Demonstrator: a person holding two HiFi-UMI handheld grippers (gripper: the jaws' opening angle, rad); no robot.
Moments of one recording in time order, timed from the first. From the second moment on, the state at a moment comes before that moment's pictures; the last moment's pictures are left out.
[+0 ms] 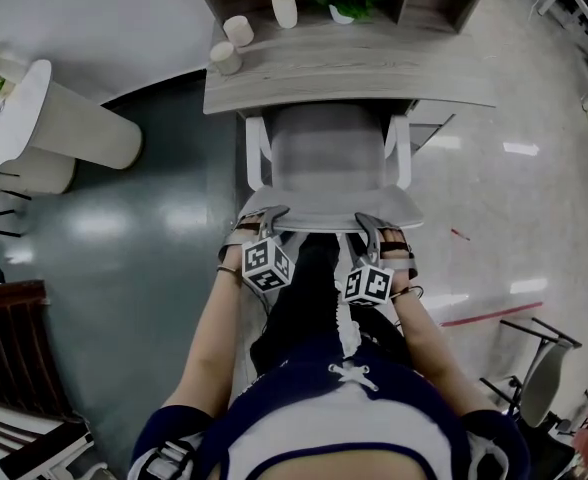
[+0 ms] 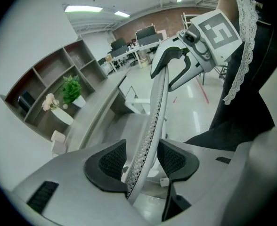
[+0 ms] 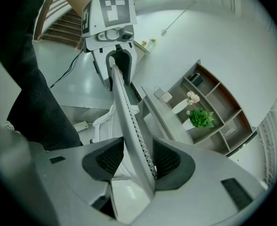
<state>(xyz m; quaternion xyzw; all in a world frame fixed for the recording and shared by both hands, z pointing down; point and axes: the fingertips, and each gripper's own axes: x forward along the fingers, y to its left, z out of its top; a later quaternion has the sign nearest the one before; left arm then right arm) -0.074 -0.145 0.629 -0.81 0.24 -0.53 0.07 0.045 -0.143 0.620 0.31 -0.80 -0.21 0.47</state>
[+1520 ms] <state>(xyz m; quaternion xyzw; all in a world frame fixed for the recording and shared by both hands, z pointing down) -0.069 -0.195 0.629 -0.81 0.23 -0.54 0.06 0.051 -0.198 0.624 0.30 -0.80 -0.19 0.49</state>
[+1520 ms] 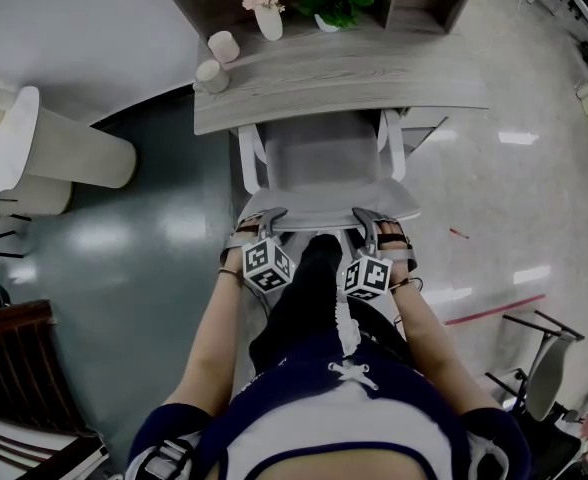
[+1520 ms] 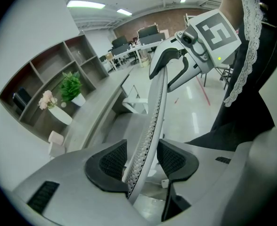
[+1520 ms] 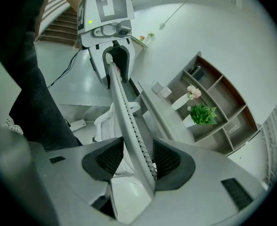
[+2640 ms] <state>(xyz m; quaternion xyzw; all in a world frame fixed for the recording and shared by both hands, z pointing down) -0.066 -0.223 0.628 -0.81 0.22 -0.54 0.05 0.053 -0.231 0.623 0.29 -0.80 -0.16 0.50</state>
